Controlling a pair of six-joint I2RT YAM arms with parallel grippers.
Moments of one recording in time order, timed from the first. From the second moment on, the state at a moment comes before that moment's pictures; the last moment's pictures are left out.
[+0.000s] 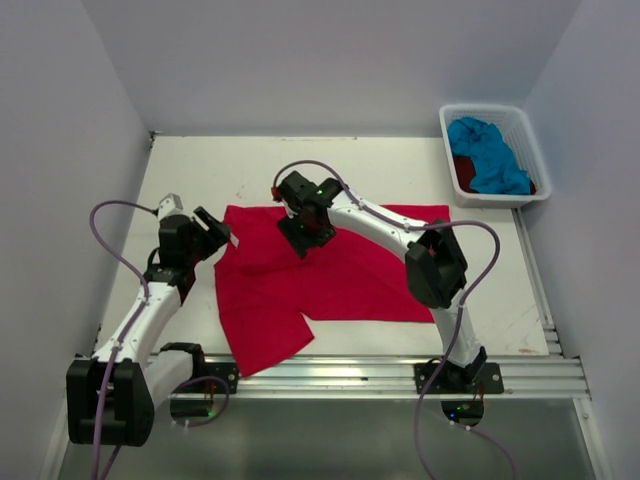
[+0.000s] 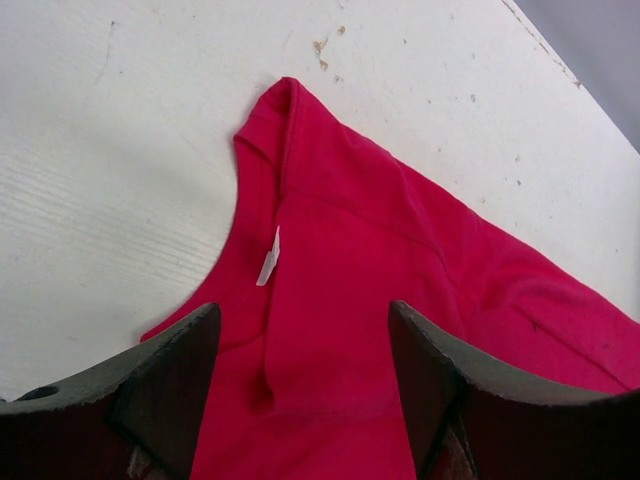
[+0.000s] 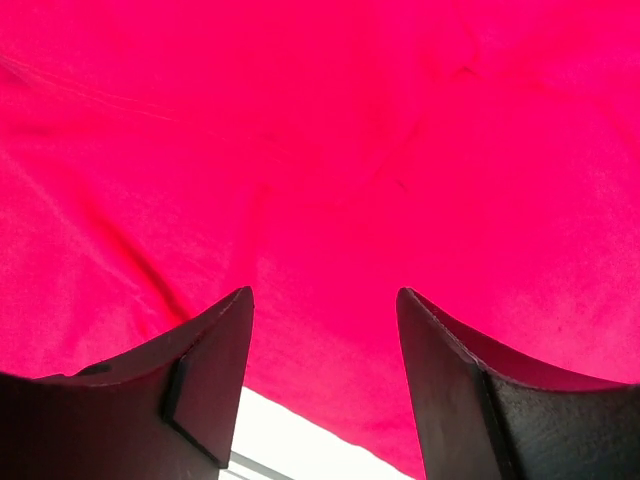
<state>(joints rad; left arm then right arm) -0.03 1.00 0.52 -0.05 -0.02 -0.69 0.84 2.12 1.88 -0.98 0.04 0.19</state>
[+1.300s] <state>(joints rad) -0.09 1.71 0.91 -0.01 0.00 -0.60 0.48 1.92 1.51 -0.75 0.42 0.34</state>
